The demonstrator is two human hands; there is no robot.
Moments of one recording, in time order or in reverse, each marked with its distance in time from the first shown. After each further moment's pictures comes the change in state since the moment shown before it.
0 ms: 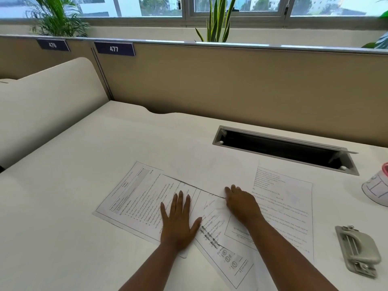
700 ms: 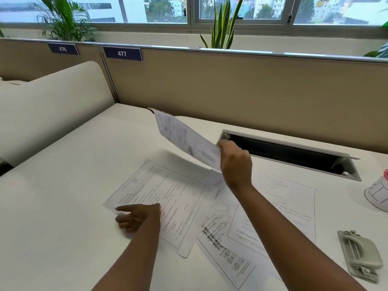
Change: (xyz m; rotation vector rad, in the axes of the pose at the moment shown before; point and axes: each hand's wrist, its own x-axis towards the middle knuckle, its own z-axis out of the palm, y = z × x) left_hand 0.024 -0.040 -0.068 -0.840 0.339 -1.259; right_hand 0.041 -0.040 -0.115 0.456 0.676 0.001
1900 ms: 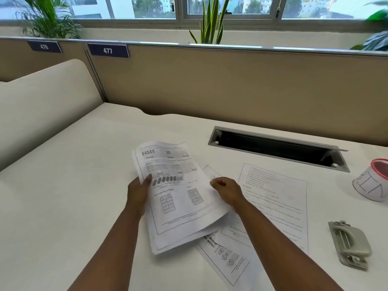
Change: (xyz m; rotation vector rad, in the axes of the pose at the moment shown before) left_hand 0.011 0.038 -0.014 -0.501 -0.648 0.397; right_hand -0.059 0.049 0.038 0.519 -0.604 0.864
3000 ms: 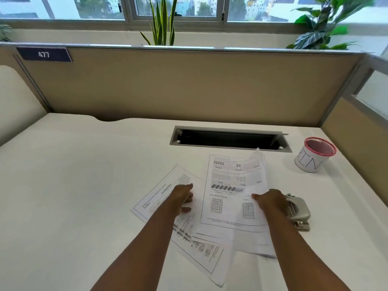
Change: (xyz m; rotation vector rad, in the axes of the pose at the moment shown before) left_hand -0.064 -0.030 0.156 0.365 -0.502 -0.434; right_hand -0.056 0.089 -0.142 -0.243 0.576 0.597
